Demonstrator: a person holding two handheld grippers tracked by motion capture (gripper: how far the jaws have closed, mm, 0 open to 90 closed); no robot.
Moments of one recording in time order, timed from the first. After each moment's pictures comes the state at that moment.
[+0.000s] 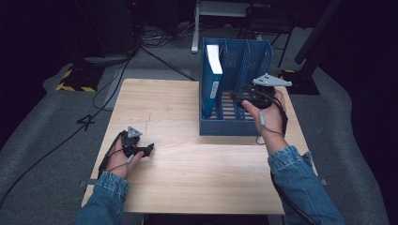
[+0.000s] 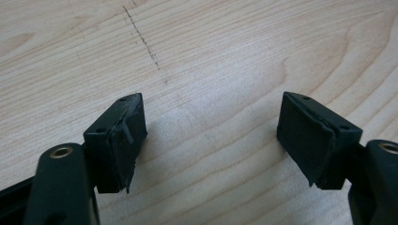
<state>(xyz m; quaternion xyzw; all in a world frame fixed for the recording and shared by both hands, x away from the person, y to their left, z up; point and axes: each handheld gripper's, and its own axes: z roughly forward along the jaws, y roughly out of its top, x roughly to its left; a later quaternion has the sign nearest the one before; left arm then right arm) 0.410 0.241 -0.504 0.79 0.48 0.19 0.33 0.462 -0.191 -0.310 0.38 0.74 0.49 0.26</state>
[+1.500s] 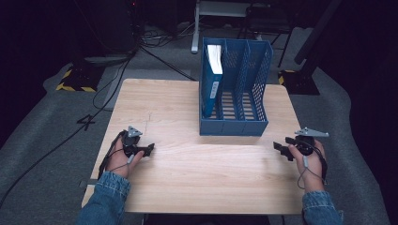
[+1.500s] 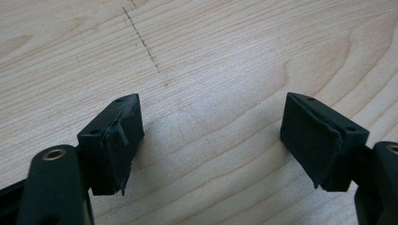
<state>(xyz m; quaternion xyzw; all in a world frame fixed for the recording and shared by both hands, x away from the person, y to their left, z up) 0.414 0.240 -0.504 0.79 0.48 0.19 0.33 0.409 -0.353 -0.465 0.50 0.75 0.37 0.20</state>
